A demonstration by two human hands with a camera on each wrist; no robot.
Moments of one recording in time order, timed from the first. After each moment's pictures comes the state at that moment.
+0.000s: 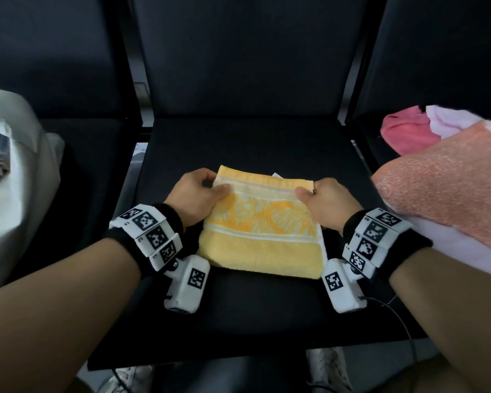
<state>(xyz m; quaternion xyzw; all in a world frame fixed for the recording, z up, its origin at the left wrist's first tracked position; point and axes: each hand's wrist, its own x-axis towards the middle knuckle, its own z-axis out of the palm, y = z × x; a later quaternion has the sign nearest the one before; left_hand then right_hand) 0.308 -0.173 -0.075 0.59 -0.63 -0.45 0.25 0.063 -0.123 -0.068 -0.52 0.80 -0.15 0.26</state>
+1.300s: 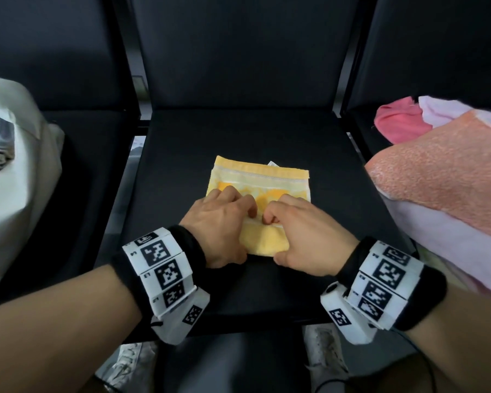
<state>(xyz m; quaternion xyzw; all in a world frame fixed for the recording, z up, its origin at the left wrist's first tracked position) 0.289 -0.097 -0.050 0.47 -0.86 -0.20 -0.06 0.115 -0.045 -0.038 -0.76 0.62 0.02 0.20</state>
